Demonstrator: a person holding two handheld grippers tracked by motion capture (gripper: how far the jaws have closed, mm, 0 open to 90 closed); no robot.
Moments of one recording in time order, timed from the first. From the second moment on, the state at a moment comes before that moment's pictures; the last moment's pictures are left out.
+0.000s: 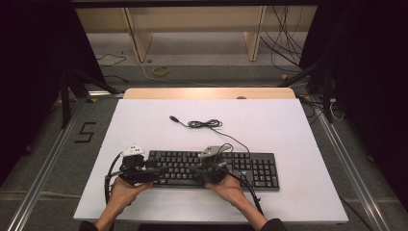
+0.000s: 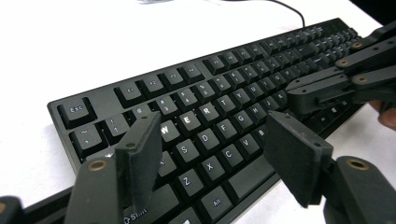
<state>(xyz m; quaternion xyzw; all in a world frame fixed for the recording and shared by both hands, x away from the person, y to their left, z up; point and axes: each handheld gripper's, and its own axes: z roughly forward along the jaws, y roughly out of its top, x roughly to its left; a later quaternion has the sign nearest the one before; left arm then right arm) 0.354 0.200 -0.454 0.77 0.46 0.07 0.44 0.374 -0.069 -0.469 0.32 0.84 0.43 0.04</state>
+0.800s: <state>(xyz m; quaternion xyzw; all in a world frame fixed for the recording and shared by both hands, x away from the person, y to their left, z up) 0.346 0.205 -0.456 0.76 0.45 0.07 0.46 0.372 -0.059 -0.483 0.31 0.86 0.40 0.04</state>
